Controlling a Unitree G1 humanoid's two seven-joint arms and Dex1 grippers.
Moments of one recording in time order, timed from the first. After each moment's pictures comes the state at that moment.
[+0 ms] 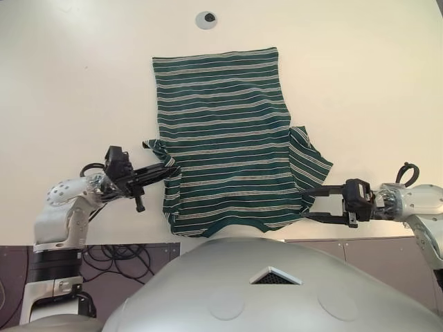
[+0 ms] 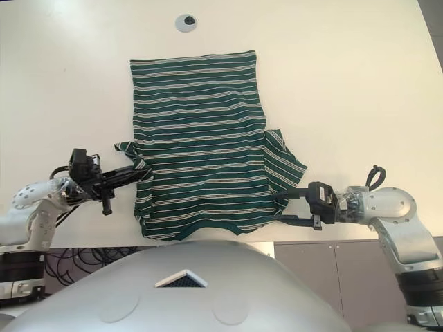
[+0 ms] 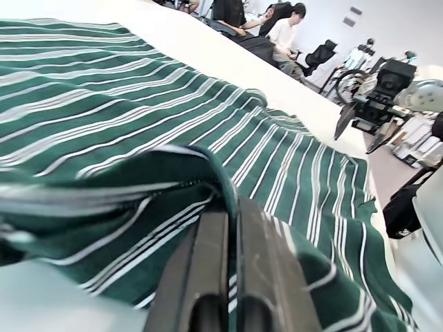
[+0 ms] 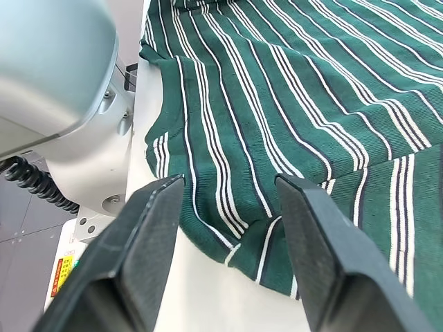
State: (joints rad) left arm 0.31 0.62 0.10 -0.05 -0.58 0.28 -1.28; right arm 0.46 -0.91 0.04 -0.27 0.44 0.06 1.28
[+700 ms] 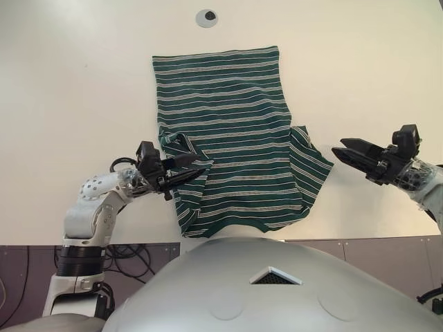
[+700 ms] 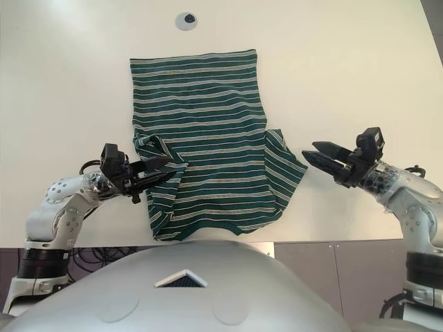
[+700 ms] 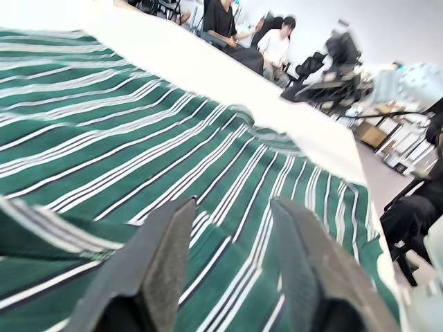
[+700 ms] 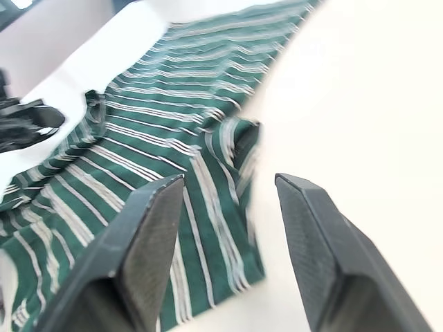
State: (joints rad) left arm 0.31 0.52 0.00 -0.20 -0.59 0.35 -1.12; right arm 0.32 -0.80 -0.25 -0.15 0.78 0.63 0.91
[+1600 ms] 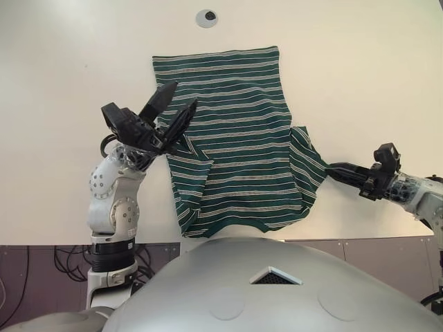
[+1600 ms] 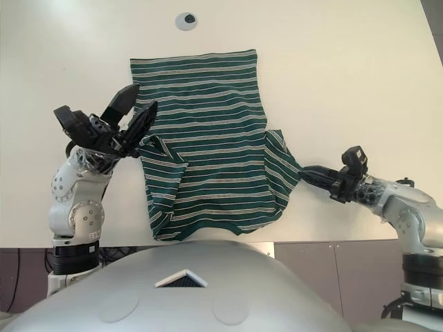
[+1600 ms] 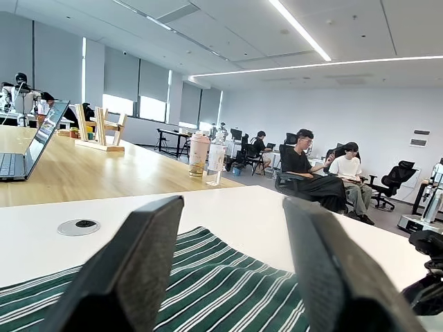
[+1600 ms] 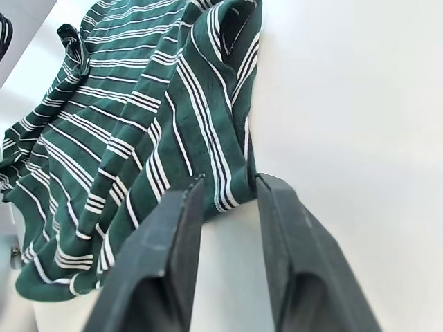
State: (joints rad) left arm 0.24 0.24 0.07 -0.32 -0.60 0.05 -0.75; right arm 0.34 -0.80 -0.19 -0.11 0.66 0.72 1.00
